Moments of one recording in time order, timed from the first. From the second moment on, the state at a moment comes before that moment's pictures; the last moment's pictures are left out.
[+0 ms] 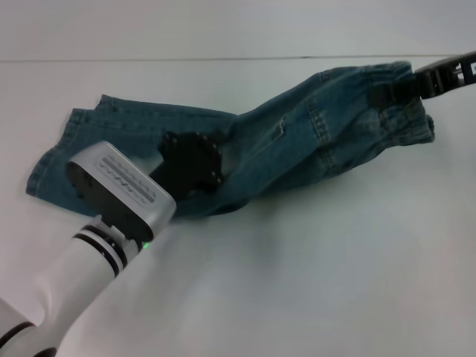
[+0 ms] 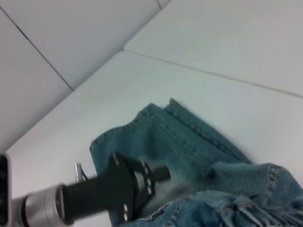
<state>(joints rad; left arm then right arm) -0.71 -2.18 0.39 -0.22 1.33 1.06 0.22 0.81 1.95 -0.62 -0.96 -2.34 -1.75 2.21</state>
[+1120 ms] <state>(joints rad) -0.76 -2.18 0.04 -0.50 1.84 0.89 0.18 0.92 1.98 -0.67 -1.04 -2.33 -1.81 2.24</state>
